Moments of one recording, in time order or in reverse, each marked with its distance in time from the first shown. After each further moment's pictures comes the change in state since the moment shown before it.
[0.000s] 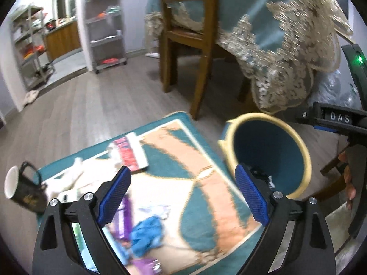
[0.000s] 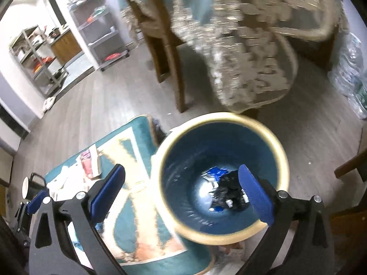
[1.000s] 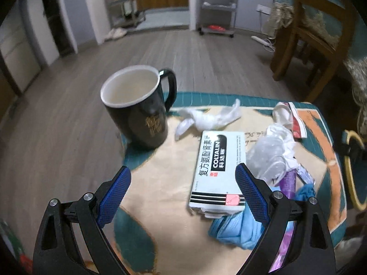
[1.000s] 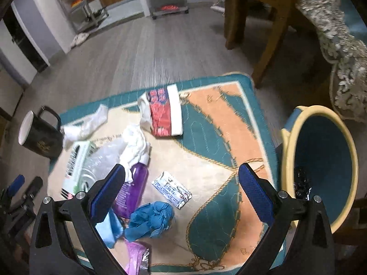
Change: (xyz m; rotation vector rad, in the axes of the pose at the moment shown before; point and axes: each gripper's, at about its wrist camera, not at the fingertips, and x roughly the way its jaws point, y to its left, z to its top) left arm -0.019 0.225 -0.098 -0.408 0.152 0.371; right arm 0.096 0.198 -0.068 -0.324 0.199 0.076
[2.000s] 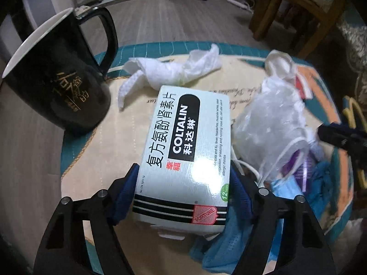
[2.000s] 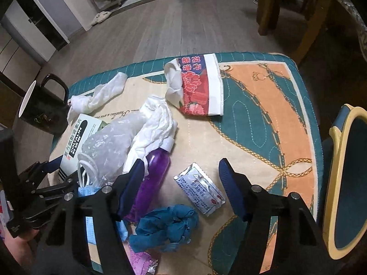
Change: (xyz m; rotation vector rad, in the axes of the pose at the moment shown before) left arm 0.077 -0.033 -0.016 0.105 0.188 -0.152; right arm 0.055 0.026 -0.010 -0.104 0.095 0.128
